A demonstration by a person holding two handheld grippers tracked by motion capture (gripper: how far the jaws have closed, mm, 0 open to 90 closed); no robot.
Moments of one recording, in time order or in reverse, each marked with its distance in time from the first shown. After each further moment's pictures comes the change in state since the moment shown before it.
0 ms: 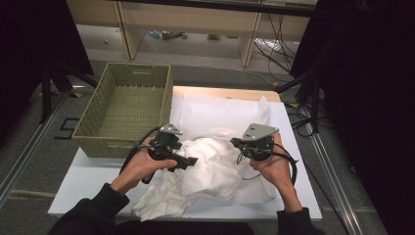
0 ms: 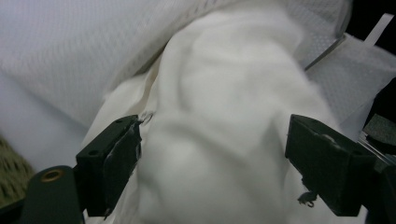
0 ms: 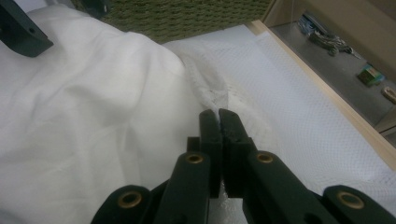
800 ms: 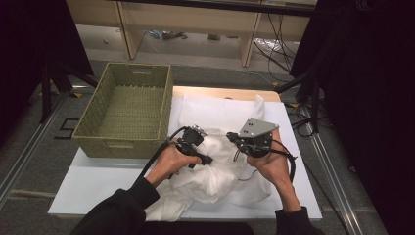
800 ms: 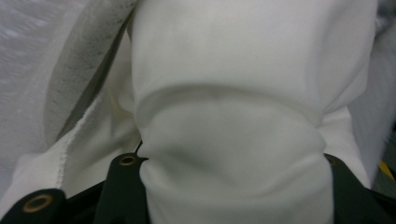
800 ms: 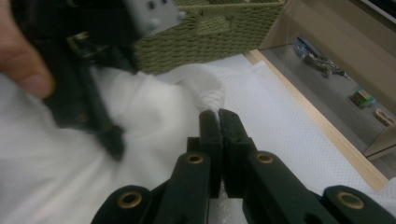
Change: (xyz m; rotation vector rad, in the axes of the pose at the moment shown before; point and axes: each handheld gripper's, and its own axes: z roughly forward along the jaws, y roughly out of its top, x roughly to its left) left arm -0.011 0.035 0.065 0.153 -0.003 0.031; right arm 0.006 0.024 -0.010 -0.066 -0.010 -0.019
